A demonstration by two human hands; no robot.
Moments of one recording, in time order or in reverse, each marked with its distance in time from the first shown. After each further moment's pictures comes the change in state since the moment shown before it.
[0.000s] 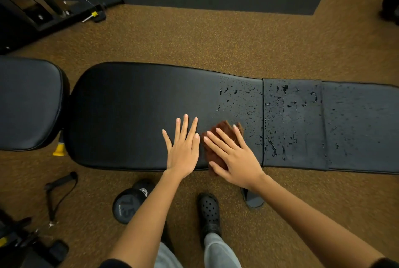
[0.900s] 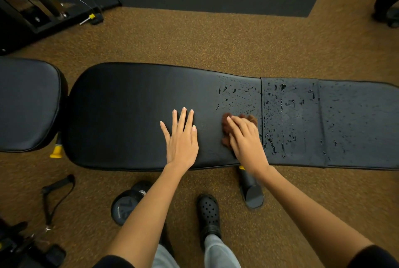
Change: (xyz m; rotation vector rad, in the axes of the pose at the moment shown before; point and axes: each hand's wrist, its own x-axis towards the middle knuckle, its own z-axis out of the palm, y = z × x) left_hand 0.009 0.005 -0.012 -0.079 0.180 -0.003; right_hand 0.011 0.026 0.007 0.112 0.350 0.303
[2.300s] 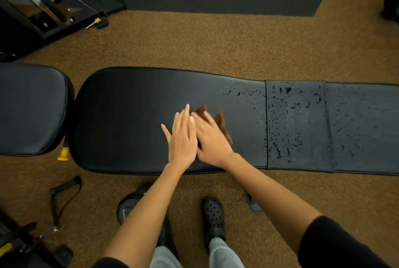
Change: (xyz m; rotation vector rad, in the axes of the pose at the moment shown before) left_hand 0.010 0.001 -0.012 -0.412 0.025 -0.098; right_hand 0.056 -0.070 0.030 0.175 -0.238 -0.278
